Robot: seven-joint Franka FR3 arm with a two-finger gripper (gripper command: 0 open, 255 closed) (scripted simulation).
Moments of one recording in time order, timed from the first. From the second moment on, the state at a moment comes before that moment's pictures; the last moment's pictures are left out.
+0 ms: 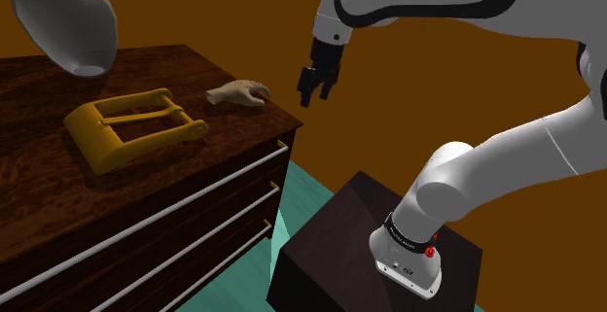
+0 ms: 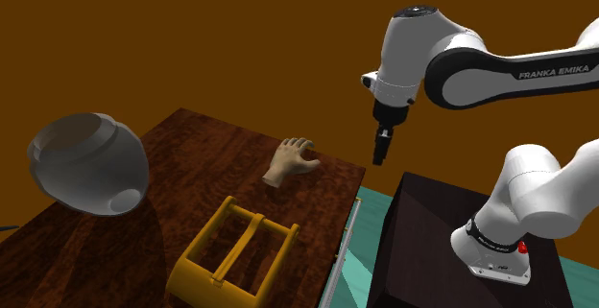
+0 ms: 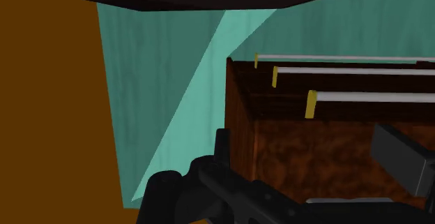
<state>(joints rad) 0.01 -0.55 0.09 -2.37 0.10 1.79 0.03</state>
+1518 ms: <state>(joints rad) 0.02 -0.02 0.20 -2.03 0.07 2.15 0.29</state>
